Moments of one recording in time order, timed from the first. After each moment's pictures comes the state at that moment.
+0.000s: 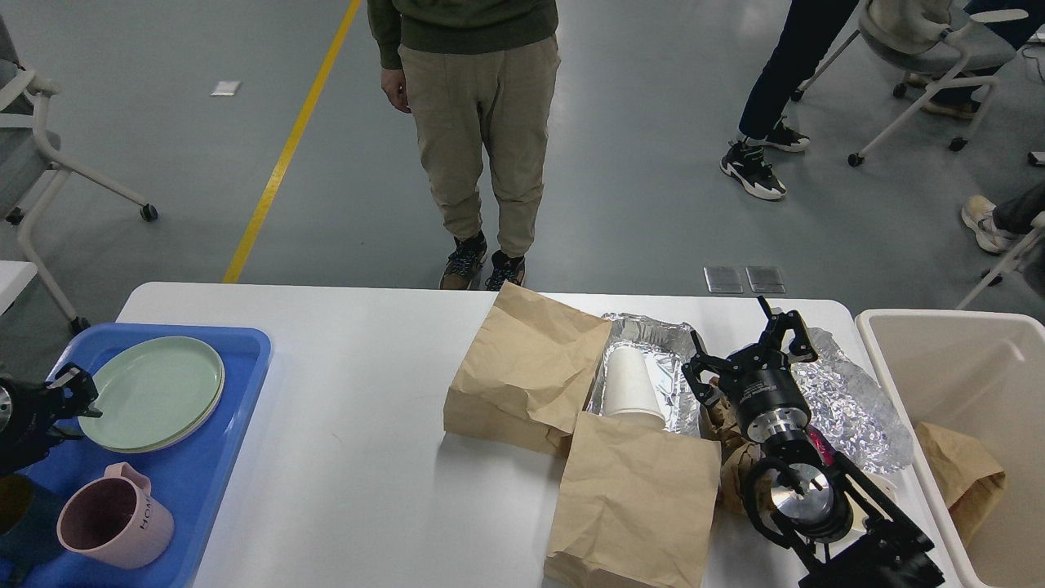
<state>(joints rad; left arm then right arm) -0.97 0.71 0.61 -0.41 -0.11 -0.50 0.15 0.25 -0.04 1.21 0.91 -0.27 0.17 0.27</state>
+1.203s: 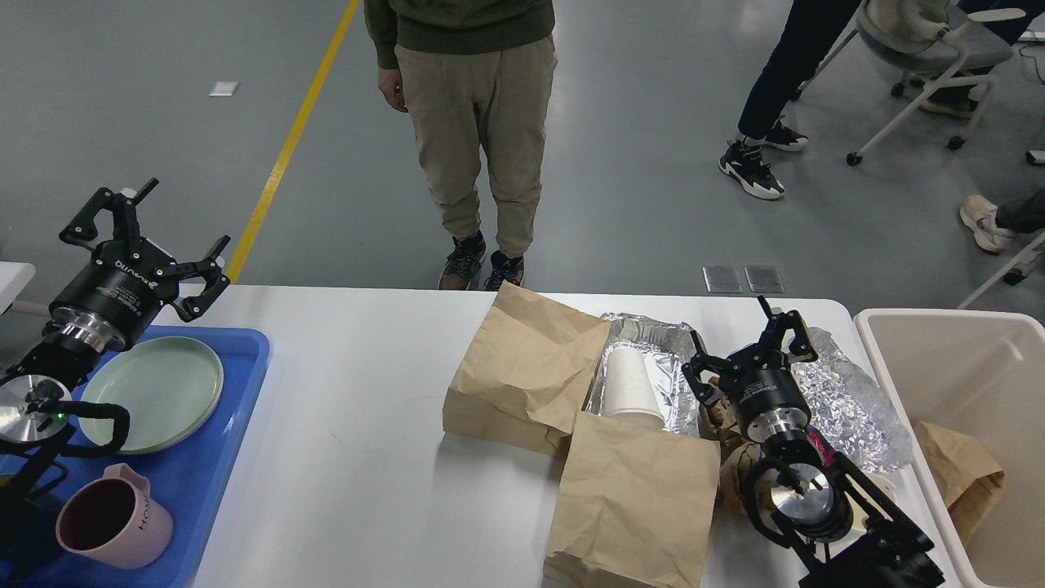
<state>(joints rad) -0.39 0.59 -1.08 -1.06 -0.07 -0.33 -0.10 0.25 -0.04 1.21 0.91 -0.27 0.17 0.27</state>
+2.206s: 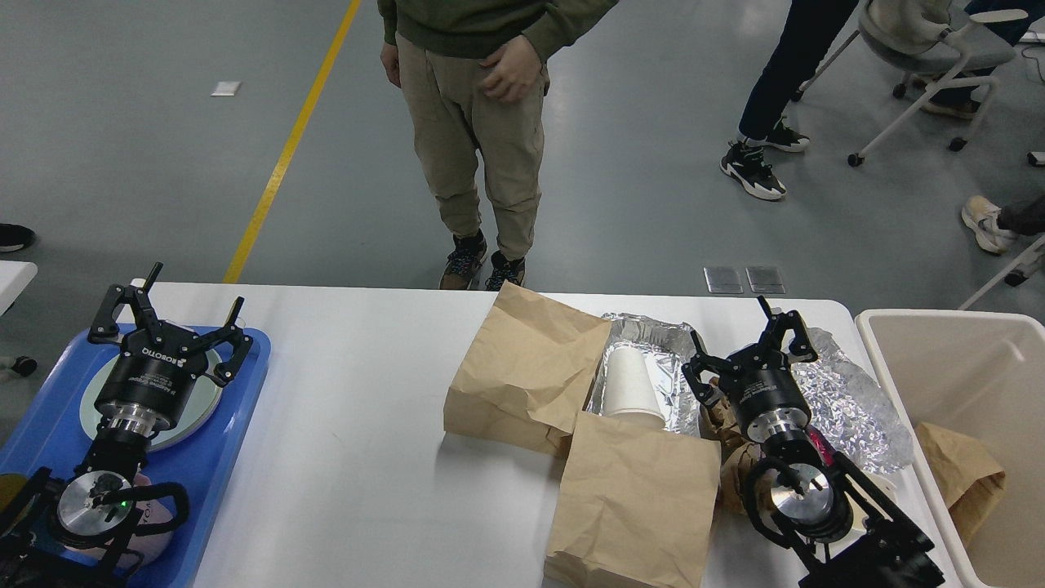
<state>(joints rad) -0.22 0.28 -1.40 -0.89 0.13 -0.55 -0.13 0.25 -0.04 1.21 0.91 -0.27 0.17 0.27</state>
